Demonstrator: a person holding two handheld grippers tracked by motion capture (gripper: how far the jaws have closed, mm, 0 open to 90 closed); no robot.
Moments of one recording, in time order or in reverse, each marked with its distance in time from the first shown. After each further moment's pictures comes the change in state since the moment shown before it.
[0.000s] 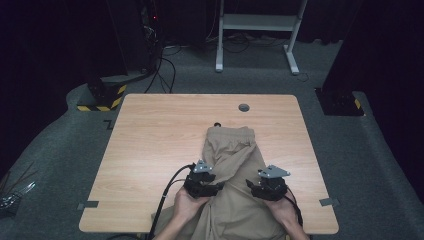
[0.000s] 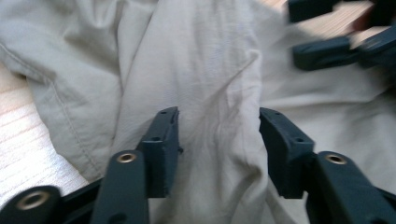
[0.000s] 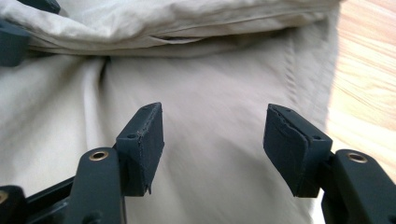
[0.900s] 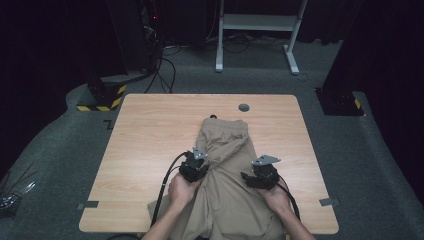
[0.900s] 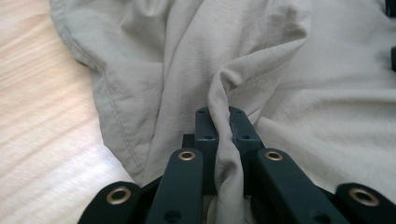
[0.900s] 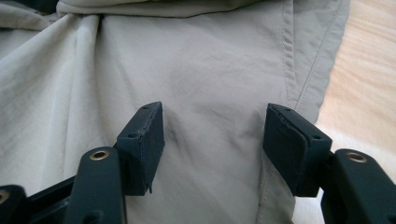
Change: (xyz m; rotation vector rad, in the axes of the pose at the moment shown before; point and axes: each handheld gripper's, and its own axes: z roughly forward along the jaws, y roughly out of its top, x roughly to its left) left arm 0.049 0.019 0.013 0.048 0.246 0.013; right arm -0.012 0.020 0.040 0.072 0.035 0.040
